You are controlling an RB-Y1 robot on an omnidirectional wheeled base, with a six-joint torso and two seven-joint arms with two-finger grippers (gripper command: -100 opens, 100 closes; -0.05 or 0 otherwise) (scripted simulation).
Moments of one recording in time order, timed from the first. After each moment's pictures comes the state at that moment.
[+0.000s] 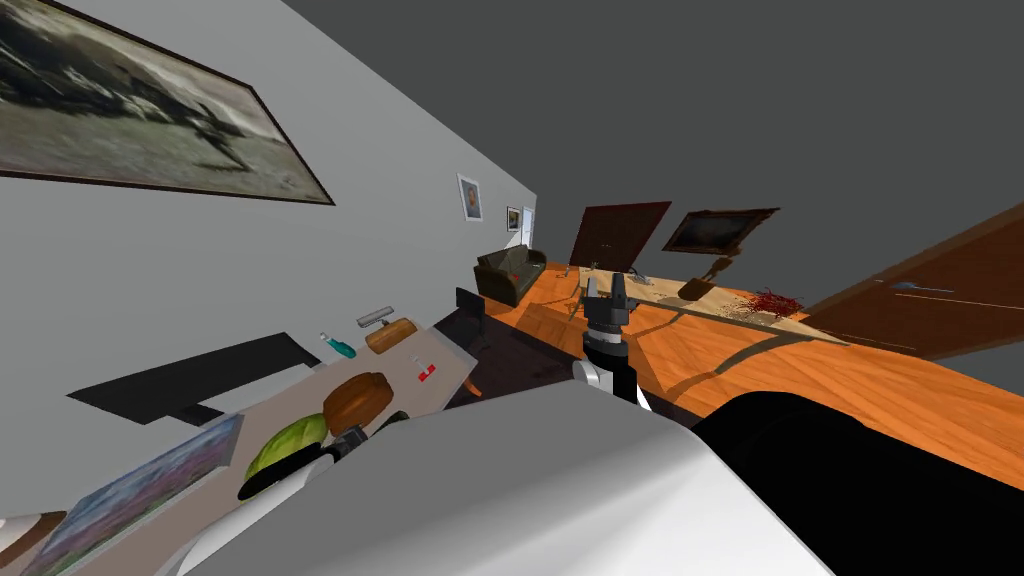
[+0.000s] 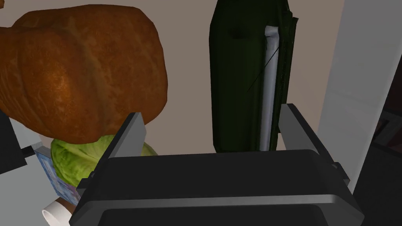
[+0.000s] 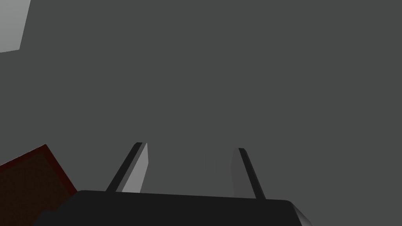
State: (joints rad) left arm 0.46 0.49 0.26 -1.47 0.54 0.71 0.45; right arm 0.53 0.04 -0.07 -2.38 -0.07 -0.65 -0.13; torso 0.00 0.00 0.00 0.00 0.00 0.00
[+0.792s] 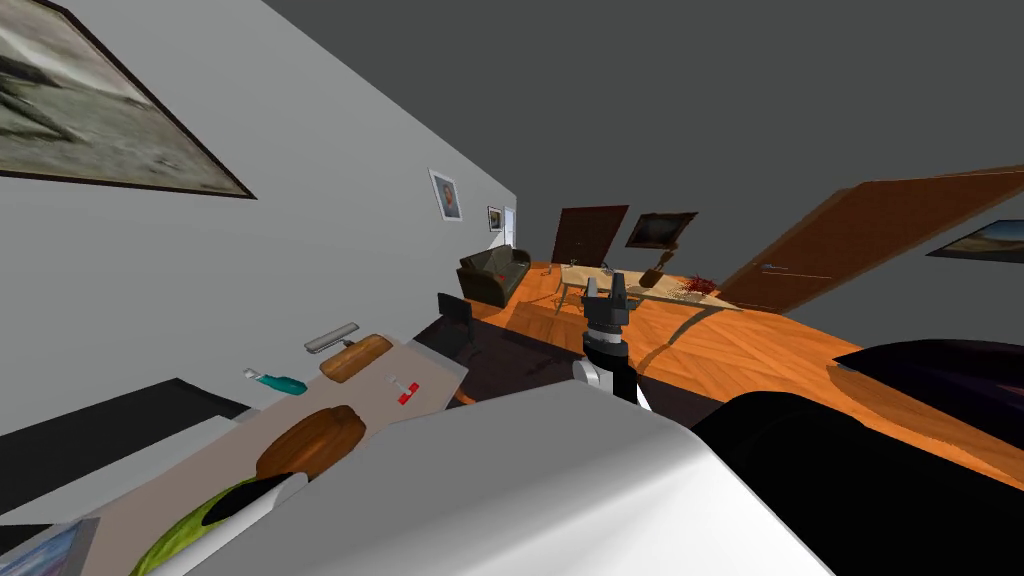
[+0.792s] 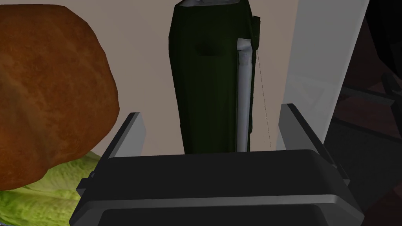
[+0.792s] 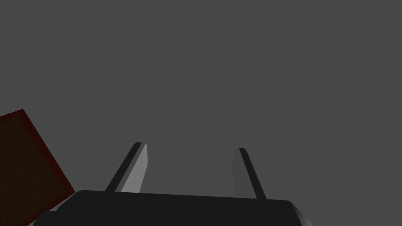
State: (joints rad) left arm 0.45 0.54 0.30 -1.33 0.63 0.93 0.50; right arm 0.53 0.04 -0.07 -2.38 -0.07 -0.65 -0.13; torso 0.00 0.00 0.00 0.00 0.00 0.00
